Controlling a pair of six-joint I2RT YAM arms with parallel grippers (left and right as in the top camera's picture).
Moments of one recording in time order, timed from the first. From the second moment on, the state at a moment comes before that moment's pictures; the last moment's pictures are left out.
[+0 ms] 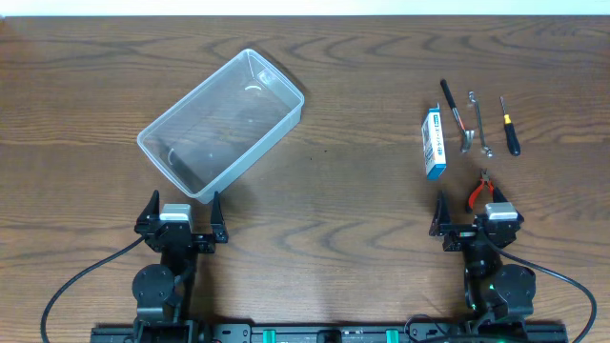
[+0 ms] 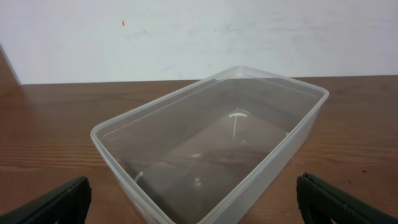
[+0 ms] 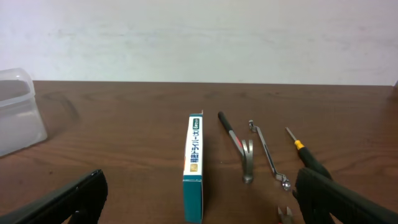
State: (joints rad) left arm -0.02 0.01 0.03 -0.13 0.02 0.01; right arm 0.07 0.02 0.01 -0.07 0.02 0.03
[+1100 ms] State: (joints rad) left arm -0.02 0.01 0.03 -0.13 0.02 0.01; right arm 0.07 0.02 0.01 -0.07 0.02 0.03
